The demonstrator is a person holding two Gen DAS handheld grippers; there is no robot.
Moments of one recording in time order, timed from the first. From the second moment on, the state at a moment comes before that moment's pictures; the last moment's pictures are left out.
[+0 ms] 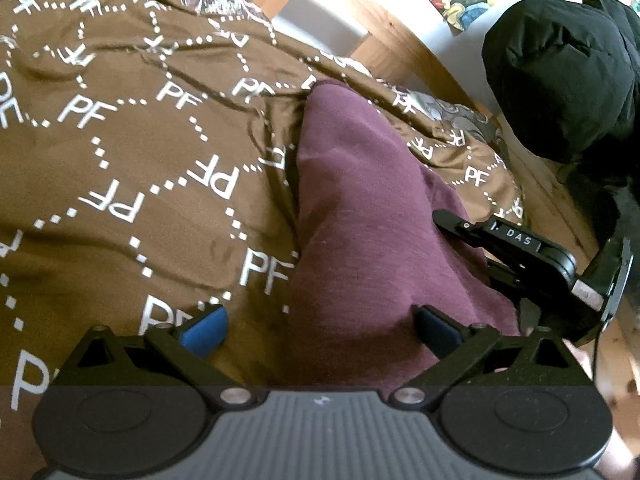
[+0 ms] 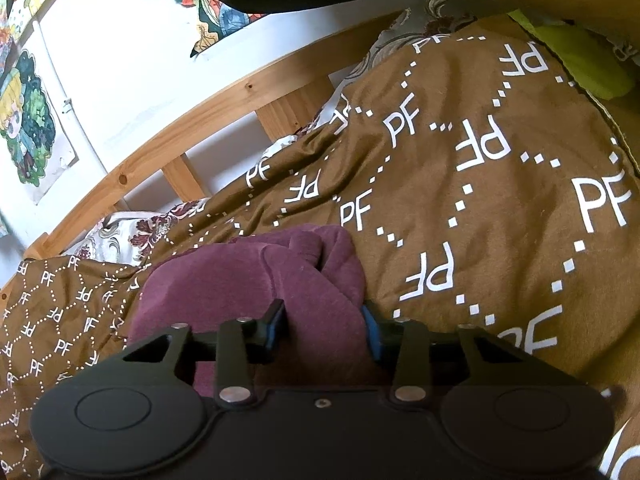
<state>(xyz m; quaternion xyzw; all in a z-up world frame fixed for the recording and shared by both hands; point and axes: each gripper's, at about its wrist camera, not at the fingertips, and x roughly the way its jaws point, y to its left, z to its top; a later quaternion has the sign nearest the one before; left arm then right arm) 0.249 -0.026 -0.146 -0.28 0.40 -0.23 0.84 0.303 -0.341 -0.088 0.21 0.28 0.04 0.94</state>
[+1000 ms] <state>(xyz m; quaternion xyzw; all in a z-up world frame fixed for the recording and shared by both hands) 0.241 0.070 -0.087 -0.24 0.40 -0.09 0.88 0.331 -0.164 -0.029 0.10 0.27 0.11 0.95</state>
